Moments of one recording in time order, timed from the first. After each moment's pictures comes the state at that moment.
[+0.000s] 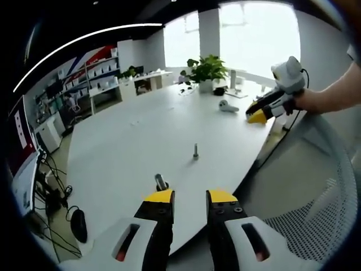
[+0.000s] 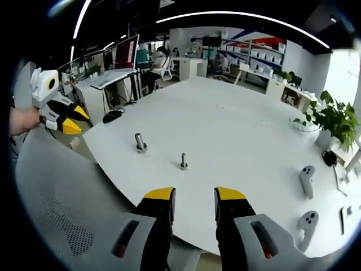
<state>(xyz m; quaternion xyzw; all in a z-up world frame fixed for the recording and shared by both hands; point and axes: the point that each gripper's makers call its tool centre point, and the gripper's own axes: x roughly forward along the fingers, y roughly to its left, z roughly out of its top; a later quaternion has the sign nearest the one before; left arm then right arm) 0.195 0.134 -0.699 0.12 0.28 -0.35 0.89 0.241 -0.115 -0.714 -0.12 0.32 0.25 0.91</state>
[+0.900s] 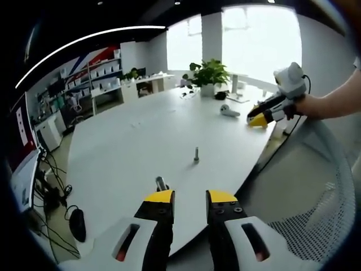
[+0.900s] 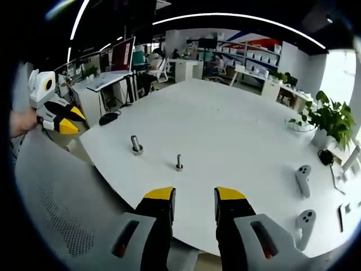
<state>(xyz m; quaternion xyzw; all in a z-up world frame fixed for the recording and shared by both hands) 0.197 0.136 -0.694 0.11 0.28 -0.34 0.89 0.243 -0.120 -0.711 -0.12 0.31 0.24 0.91</state>
